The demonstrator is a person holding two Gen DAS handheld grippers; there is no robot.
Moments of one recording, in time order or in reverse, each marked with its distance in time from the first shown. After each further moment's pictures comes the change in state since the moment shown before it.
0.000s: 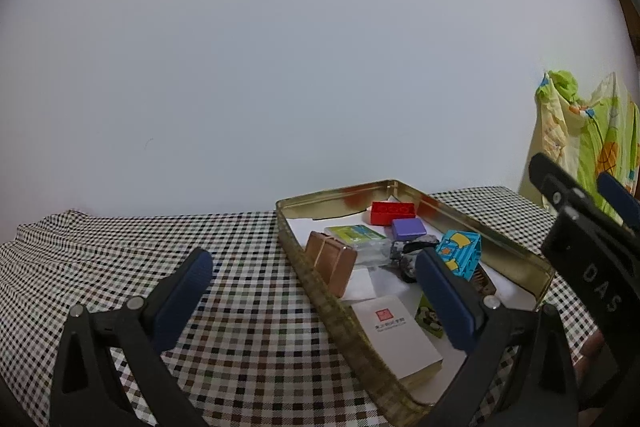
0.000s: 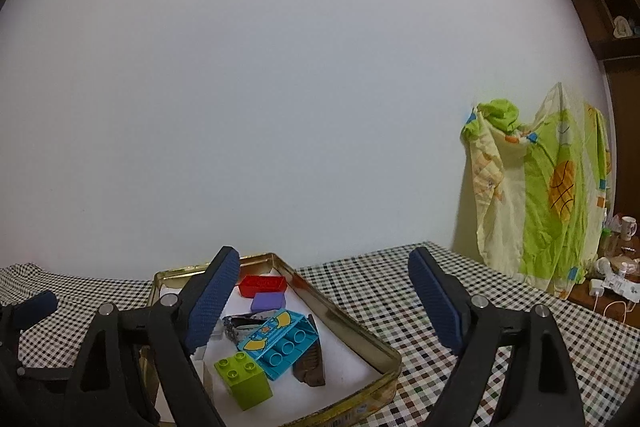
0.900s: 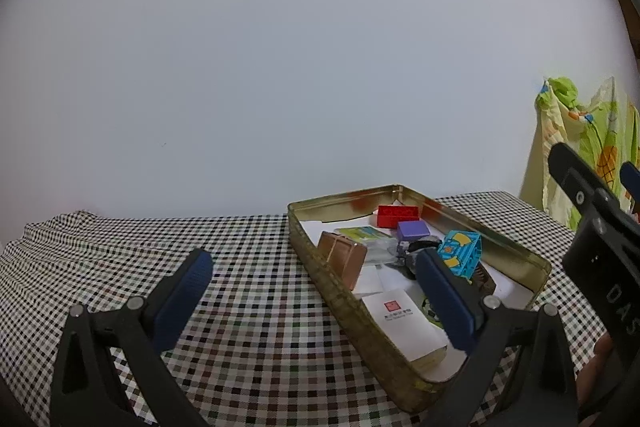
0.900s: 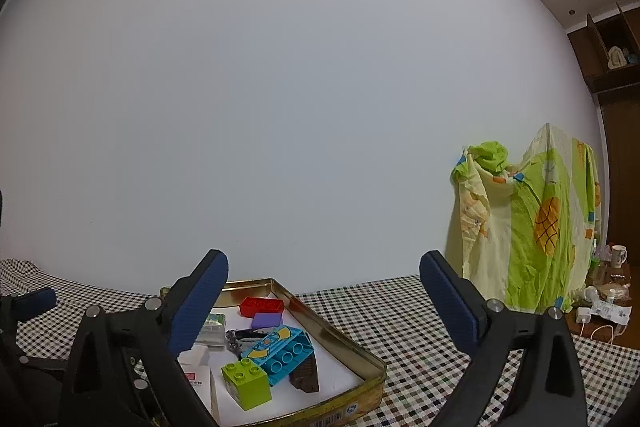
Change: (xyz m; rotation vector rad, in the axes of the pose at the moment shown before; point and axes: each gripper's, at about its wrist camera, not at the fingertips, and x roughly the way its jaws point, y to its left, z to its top) left arm -0.012 0.006 -0.004 -0.010 -0.026 0.012; right arm -0.036 0.001 0.000 -0.046 -0.106 -0.005
